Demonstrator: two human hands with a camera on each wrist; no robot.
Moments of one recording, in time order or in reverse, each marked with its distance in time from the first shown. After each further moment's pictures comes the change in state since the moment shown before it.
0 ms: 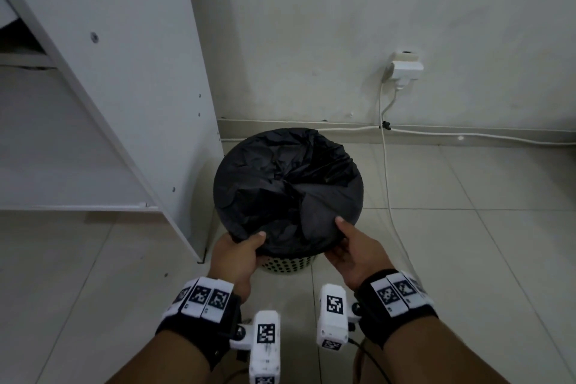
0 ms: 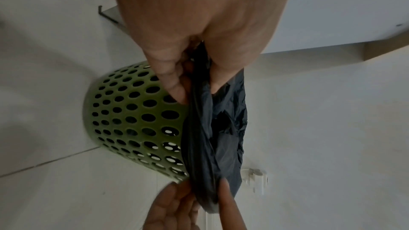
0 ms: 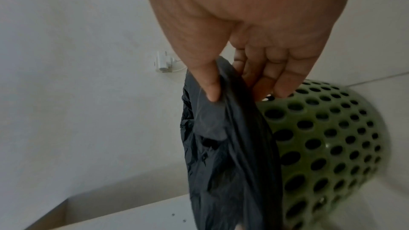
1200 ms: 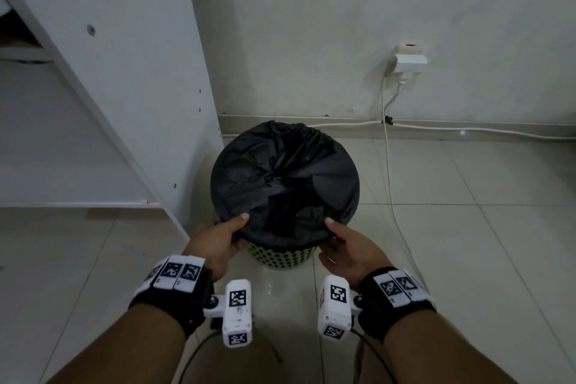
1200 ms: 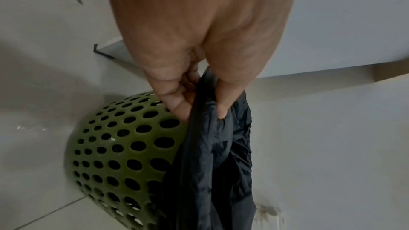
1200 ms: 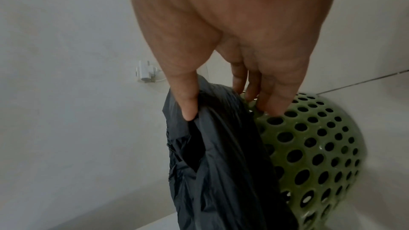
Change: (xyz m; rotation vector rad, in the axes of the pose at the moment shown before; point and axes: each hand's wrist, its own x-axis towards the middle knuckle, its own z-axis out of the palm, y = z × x) left_hand 0.024 0.033 -0.025 -0.063 0.016 -0.119; right_hand -0.003 0.004 0.005 -0.055 -0.101 0.152
